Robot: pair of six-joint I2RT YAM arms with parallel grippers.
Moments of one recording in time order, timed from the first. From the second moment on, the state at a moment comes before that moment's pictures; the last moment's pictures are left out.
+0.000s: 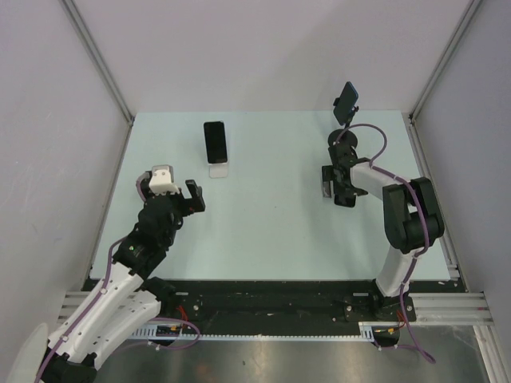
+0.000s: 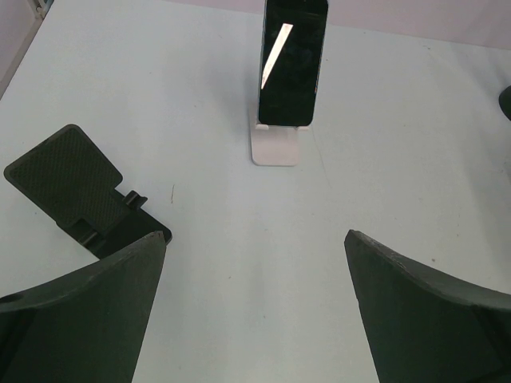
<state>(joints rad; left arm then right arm) -0.50 0.62 0.59 -0.22 -0.47 -0.27 0.26 1.82 1.16 -0.47 0.30 0.20</state>
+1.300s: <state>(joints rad) -0.48 0.72 0.60 -0.23 -0.53 -0.30 0.32 1.55 1.18 -0.51 0.23 0.12</state>
